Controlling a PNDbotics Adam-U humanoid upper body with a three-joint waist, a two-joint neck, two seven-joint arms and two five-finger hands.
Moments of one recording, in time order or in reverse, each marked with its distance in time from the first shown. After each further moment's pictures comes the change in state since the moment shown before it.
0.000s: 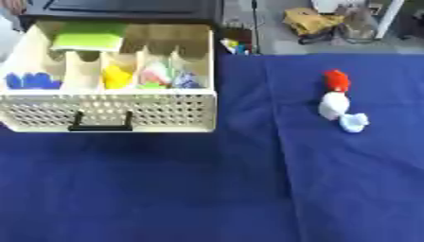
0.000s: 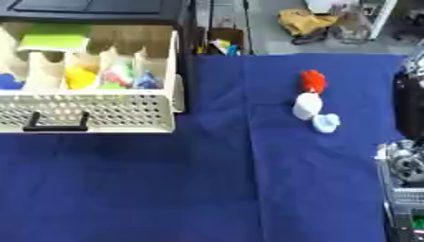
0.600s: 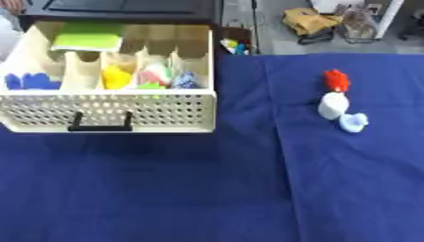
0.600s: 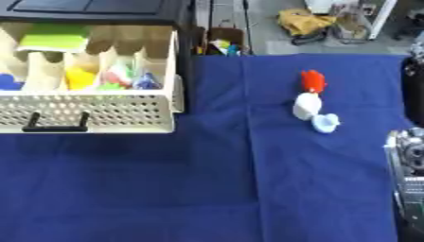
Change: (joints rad) left arm 0.012 0.000 0.000 0.000 -0.001 0.001 0.001; right arm -0.057 -0.079 0.012 0.002 -0.006 0.038 0.055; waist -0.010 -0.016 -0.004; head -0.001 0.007
